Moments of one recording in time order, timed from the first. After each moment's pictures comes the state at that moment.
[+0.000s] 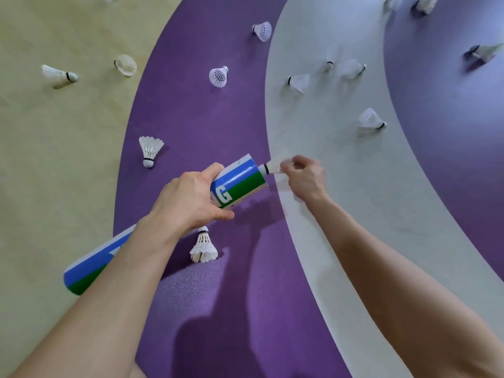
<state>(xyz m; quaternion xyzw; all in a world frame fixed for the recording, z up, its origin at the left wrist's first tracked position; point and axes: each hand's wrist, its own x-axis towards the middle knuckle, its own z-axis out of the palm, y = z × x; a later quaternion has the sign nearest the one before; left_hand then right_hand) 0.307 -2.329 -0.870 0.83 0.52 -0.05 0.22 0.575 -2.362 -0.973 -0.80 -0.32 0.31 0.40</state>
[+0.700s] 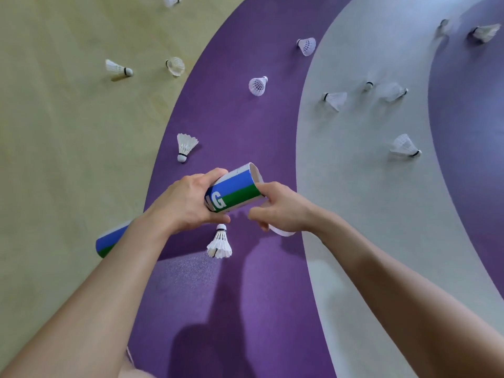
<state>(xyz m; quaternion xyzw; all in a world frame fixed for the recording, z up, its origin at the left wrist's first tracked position) 0.255 -2.329 -0.861 0.79 0.54 0.00 0.29 0.491 -2.386 -0.847 -0.55 -0.63 0.52 0.15</state>
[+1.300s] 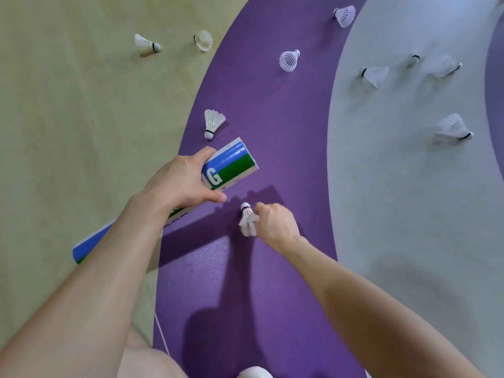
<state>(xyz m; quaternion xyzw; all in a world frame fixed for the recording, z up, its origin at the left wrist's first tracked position) 0.197 -2.330 -0.866 0.76 0.61 -0.05 0.23 0.403 -2.413 -1.027 -0.67 -0.70 0.24 0.05</state>
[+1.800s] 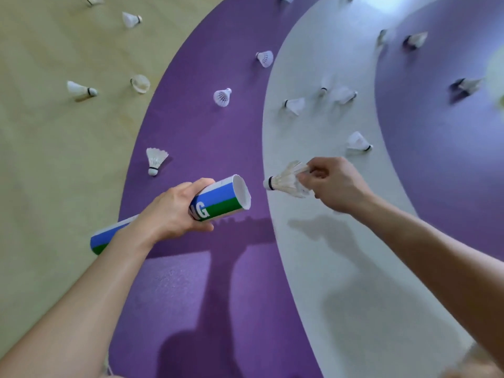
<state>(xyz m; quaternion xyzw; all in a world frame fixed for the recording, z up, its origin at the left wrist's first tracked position) 0.281 -2.337 -0.859 0.82 0.48 -0.01 0.30 0.616 -2.425 -0.810 -0.77 -0.50 0.32 0.25</state>
